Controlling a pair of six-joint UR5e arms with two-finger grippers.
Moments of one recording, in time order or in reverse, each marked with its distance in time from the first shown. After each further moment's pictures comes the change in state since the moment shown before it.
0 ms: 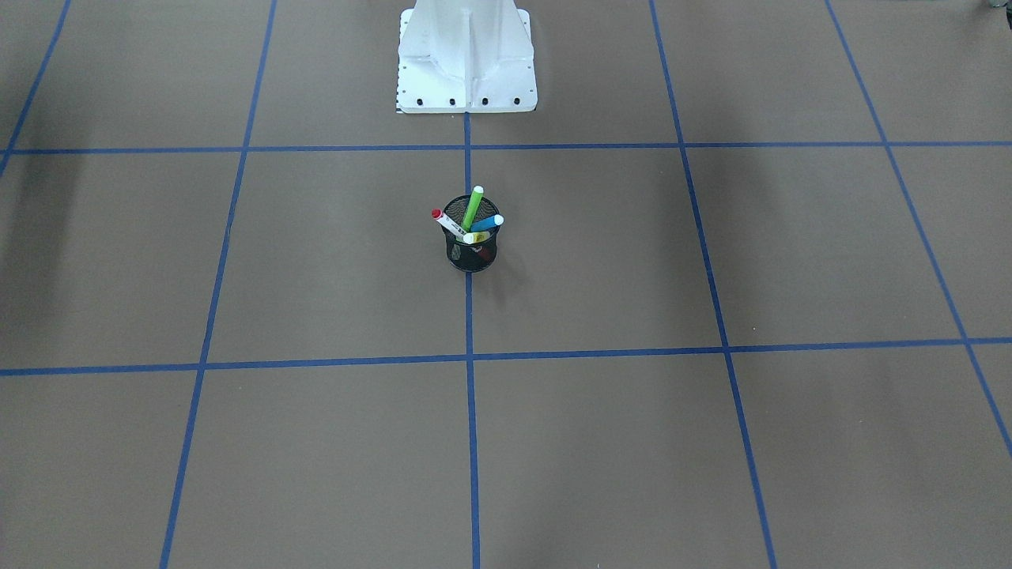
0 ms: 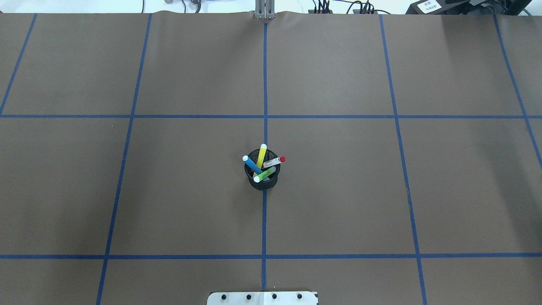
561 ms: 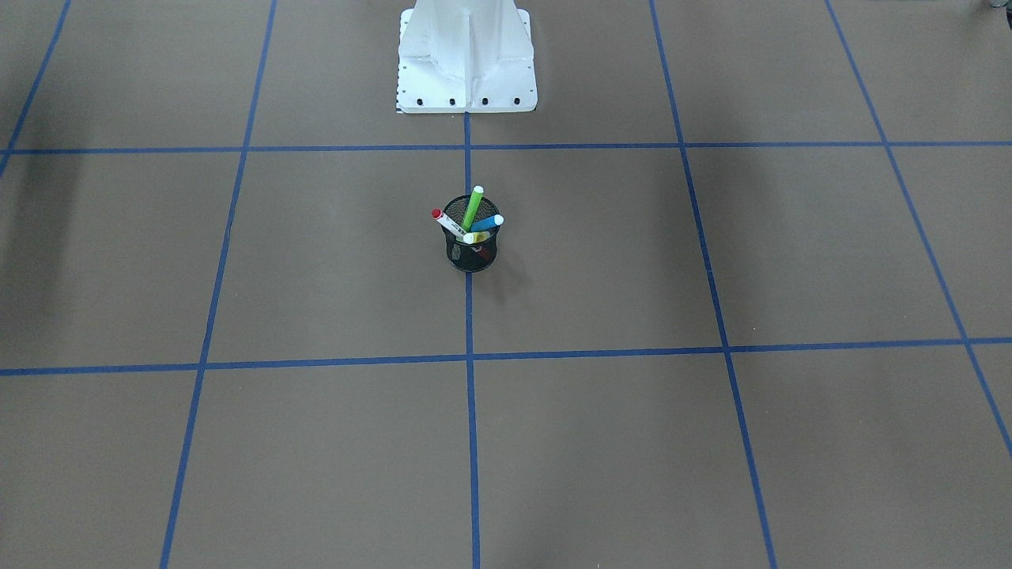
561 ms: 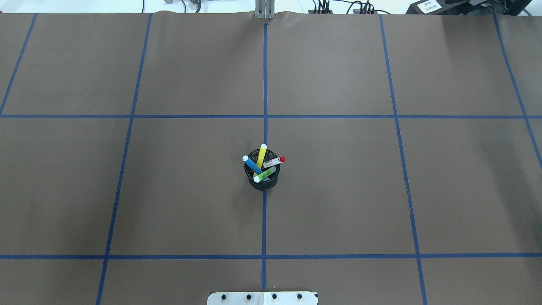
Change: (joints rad) left arm 0.000 0.004 -0.017 0.001 0.000 -0.003; right arm 0.000 0.001 0.021 0.000 0.002 -0.001
